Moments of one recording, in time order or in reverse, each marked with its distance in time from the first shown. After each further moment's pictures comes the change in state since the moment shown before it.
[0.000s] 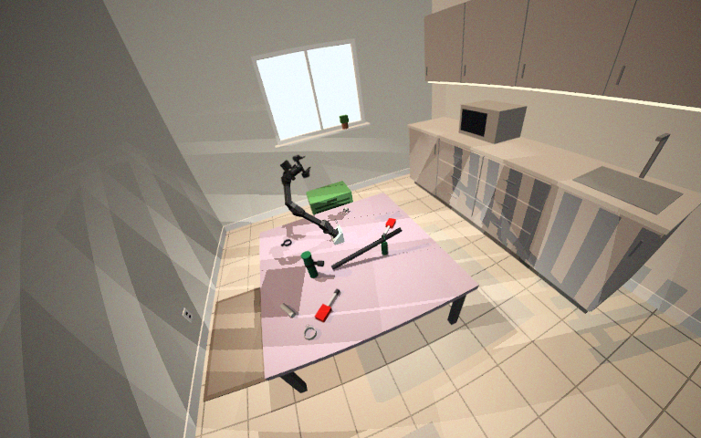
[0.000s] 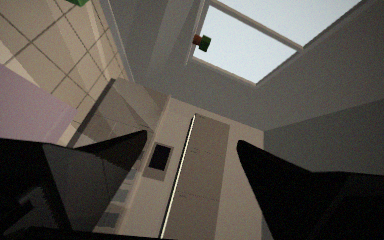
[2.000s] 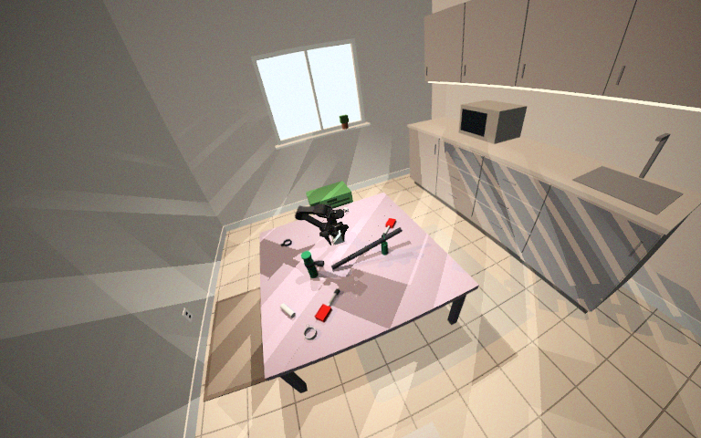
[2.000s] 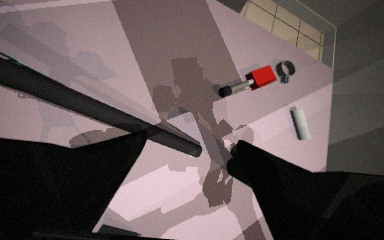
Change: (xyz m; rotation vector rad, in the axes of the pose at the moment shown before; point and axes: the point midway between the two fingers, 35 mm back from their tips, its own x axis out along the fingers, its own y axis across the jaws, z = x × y) arm -0.404 0.392 -0.389 -1.618 -2.478 0.603
